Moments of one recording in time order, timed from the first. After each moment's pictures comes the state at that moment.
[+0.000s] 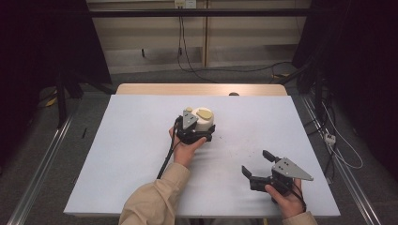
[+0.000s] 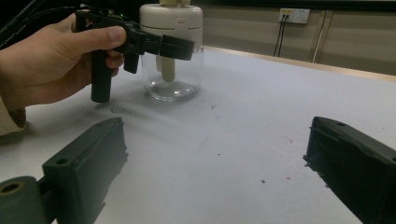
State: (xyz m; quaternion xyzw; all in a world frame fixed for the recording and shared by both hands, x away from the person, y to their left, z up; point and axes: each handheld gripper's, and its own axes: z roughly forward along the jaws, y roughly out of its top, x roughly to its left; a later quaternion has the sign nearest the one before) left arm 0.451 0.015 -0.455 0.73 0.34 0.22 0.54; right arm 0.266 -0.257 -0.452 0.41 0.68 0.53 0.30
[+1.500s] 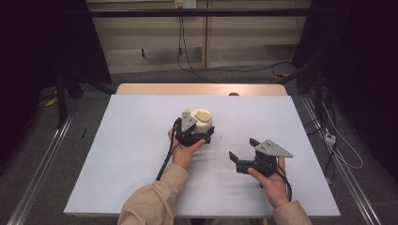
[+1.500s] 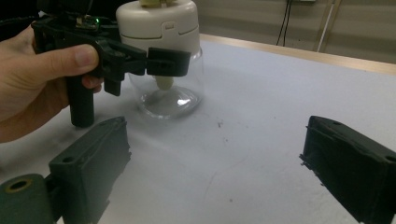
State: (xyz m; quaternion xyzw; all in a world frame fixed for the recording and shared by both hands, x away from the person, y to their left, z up) left arm 0.447 0.019 -0.460 0.73 0.34 0.22 0.55; right arm 0.316 -0.226 -0.439 0.43 0.69 0.51 0.28
